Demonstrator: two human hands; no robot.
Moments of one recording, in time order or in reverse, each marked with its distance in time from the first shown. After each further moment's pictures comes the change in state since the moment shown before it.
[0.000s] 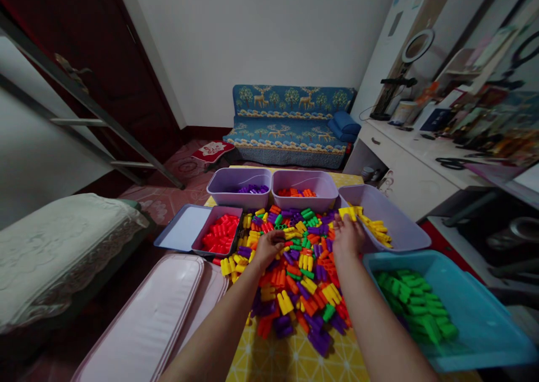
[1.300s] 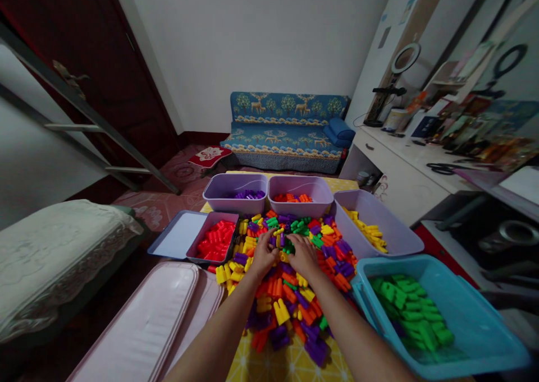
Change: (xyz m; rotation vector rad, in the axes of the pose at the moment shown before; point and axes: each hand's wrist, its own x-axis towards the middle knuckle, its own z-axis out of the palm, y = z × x) left_hand 0.000 -0.007 0.000 0.295 0.092 0.185; right_hand -0.078 0.030 0.010 -1.274 -0.865 -0.387
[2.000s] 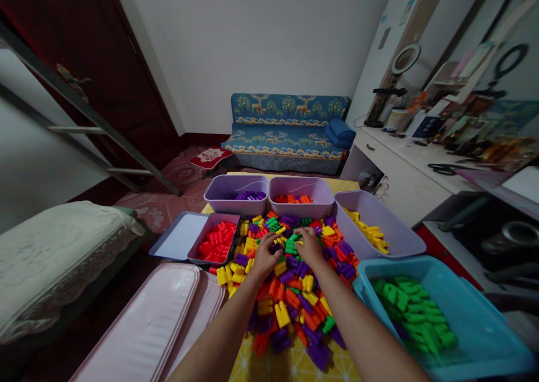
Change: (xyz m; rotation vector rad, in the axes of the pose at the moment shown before) left_hand -0.002 0.009 -0.001 0.050 -0.008 0.079; right_hand 0.030 0.025 -0.006 0.093 0.087 0.147
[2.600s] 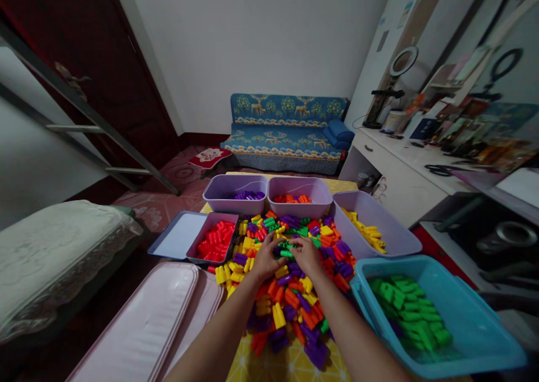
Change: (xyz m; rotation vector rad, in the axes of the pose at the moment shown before) left_hand -0.007 0.002 0.000 0.143 -0.146 0.023; right_hand -0.026 -0.009 0.001 0.380 0.073 0.019
